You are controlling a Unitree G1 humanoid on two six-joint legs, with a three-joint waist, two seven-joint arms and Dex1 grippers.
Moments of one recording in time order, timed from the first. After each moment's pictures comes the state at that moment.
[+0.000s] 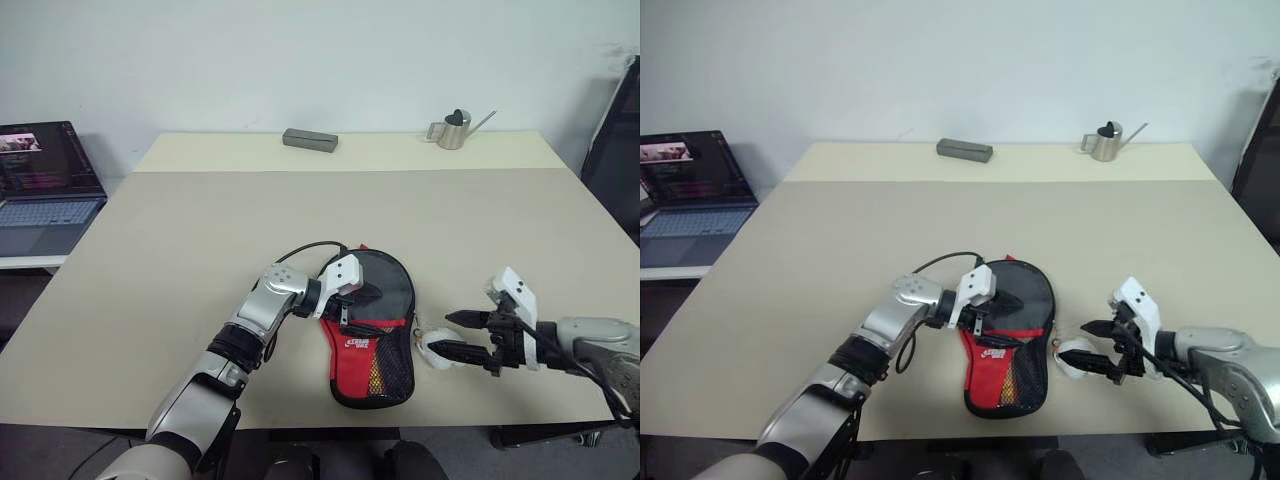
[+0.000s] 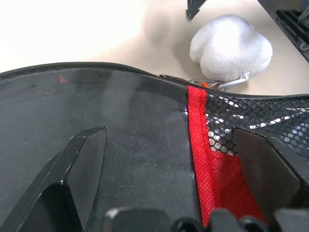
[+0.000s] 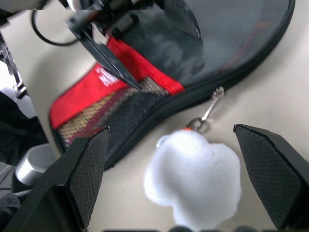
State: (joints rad) left arm -0.73 0.29 -0.38 0.53 -0.10 0.10 -1.26; right arm -0.13 -0.84 -0.11 -0.46 0.70 1.05 0.80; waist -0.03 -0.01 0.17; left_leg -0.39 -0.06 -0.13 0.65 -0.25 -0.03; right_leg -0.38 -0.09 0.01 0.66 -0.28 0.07
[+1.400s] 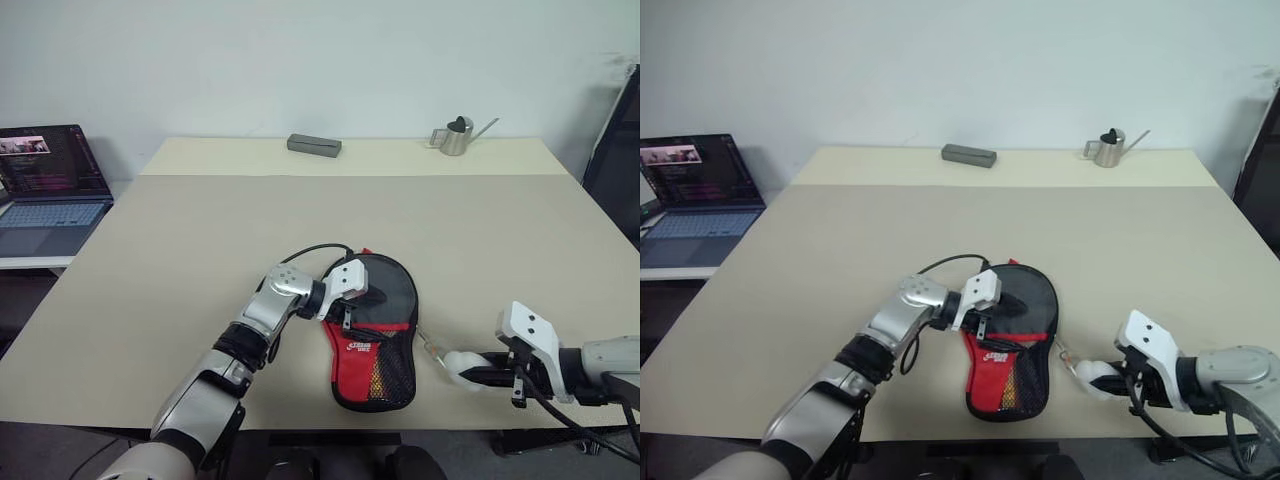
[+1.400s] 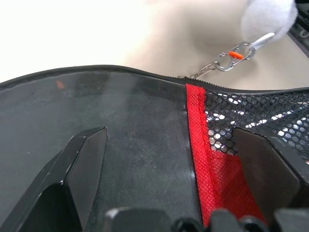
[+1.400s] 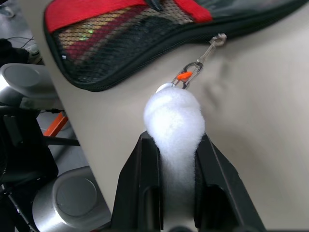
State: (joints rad) left arm -0.74 0.26 -0.40 0.59 -0.07 0.03 -1.28; right arm 0.13 -1.05 -0.13 -0.64 0.57 0.84 0.92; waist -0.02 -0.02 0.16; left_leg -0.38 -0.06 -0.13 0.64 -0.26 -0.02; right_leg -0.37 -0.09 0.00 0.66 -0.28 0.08
